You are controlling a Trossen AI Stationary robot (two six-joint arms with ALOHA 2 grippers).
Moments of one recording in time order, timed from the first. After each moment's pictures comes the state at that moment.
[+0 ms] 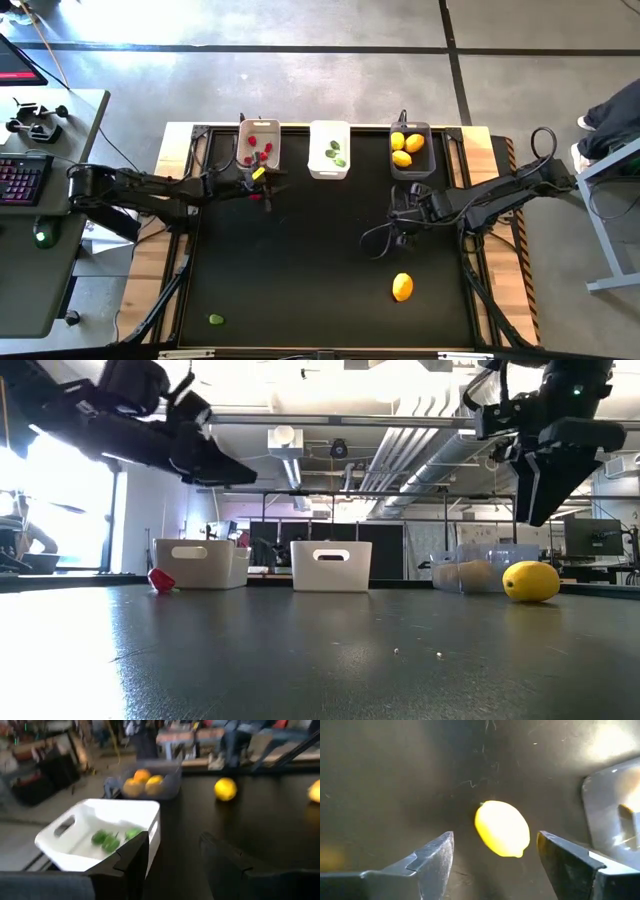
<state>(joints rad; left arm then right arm) 0.25 1.14 0.32 0.62 -0.05 0.14 0.23 1.30 0.90 -1.04 0.32 0.50</state>
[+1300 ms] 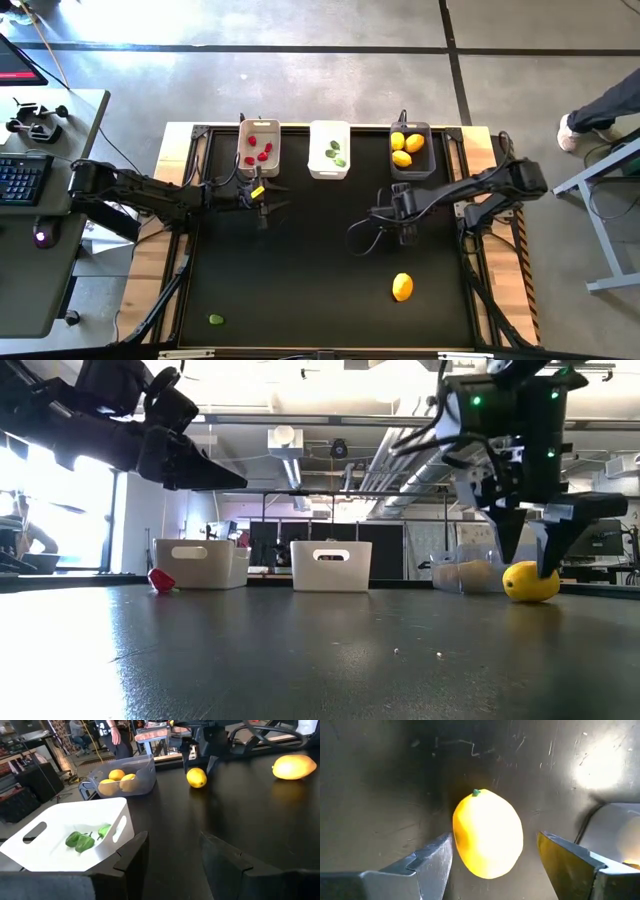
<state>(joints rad) 0.08 1.14 0.24 0.69 -0.12 0.20 0.10 1.55 0.90 -1.01 0.30 -0.02</state>
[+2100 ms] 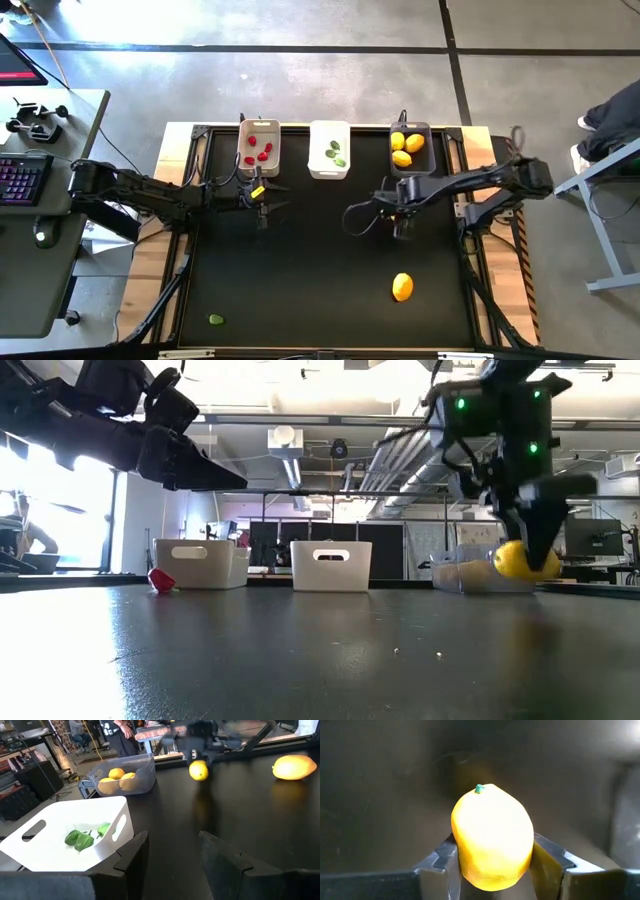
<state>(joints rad) 0.08 1.14 0.24 0.69 -0.12 0.19 -0.02 1.51 0.90 -1.01 0.13 0.16</state>
